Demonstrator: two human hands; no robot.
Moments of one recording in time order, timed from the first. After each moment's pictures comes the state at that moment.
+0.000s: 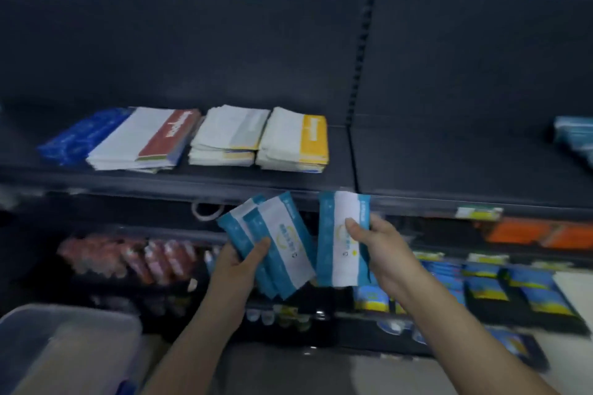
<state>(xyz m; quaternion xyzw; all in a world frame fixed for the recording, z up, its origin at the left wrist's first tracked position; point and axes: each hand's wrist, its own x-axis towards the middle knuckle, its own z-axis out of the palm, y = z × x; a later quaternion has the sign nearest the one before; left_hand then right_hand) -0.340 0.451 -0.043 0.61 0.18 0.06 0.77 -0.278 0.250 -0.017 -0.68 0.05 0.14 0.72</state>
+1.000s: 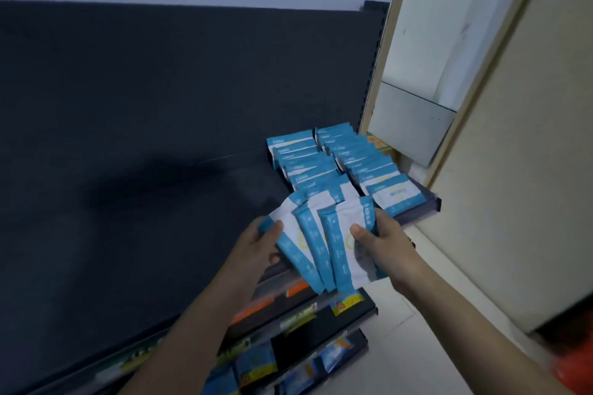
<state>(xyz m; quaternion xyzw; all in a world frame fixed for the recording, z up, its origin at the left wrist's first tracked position) -0.063 -0.110 -0.016 0.65 -0.05 -0.23 0.72 -0.135 -0.302 -0.003 -0.80 0.20 -0.10 0.56</state>
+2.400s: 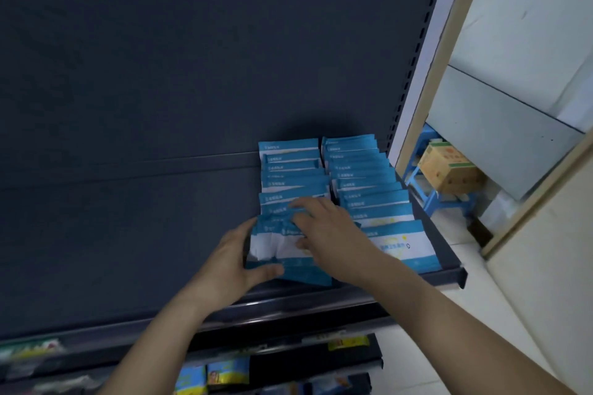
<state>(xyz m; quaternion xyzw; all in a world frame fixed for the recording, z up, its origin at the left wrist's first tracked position) -0.030 -0.219 -0.034 0.89 -0.08 -0.09 0.44 -0.016 -0.416 -0.007 -0.95 -0.29 -0.04 0.09</state>
